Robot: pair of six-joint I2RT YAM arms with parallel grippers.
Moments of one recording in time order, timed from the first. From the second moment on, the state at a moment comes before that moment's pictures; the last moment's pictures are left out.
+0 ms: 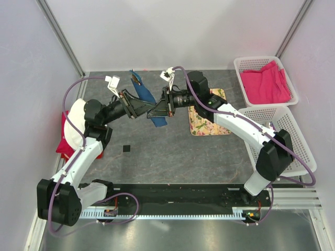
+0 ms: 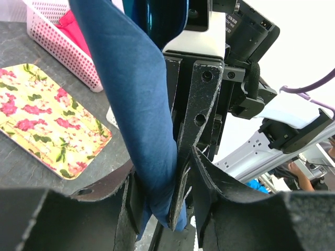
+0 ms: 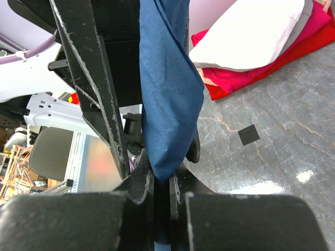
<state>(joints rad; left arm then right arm) -0.21 1.10 0.76 0.63 0.89 -0.95 0.69 1.64 1.44 -0.01 -0.88 0.49</state>
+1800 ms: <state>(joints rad) -0.23 1.12 0.71 0.67 0.89 -1.00 0.63 1.59 1.51 -0.24 -0.89 0.37</state>
